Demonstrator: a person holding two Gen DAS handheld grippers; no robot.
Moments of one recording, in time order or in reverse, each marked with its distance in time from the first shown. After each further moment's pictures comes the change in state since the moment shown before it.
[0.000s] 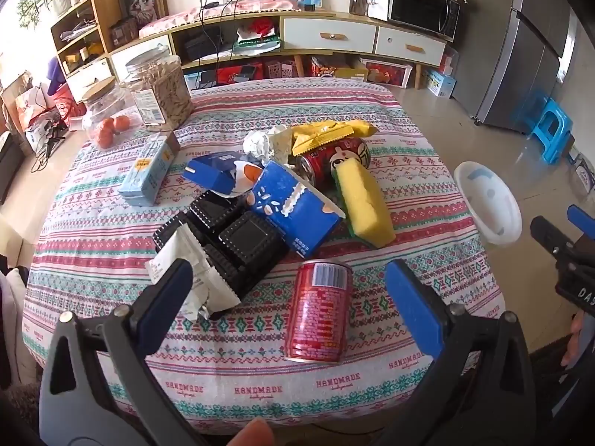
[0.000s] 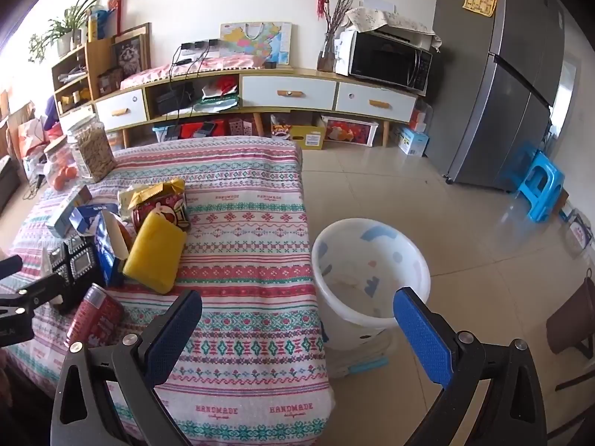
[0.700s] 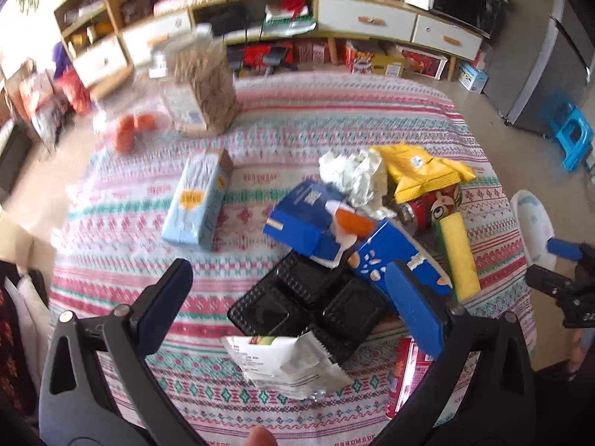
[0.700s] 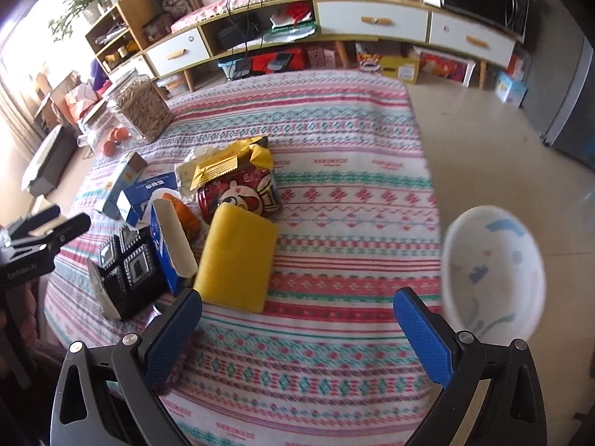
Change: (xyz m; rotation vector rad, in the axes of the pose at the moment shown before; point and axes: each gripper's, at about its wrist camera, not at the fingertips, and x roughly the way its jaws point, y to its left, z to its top) left arm 0.055 0.083 0.060 -0.051 0.207 0.031; right arm 0.111 0.062 0.055 -0.026 0.364 0.353
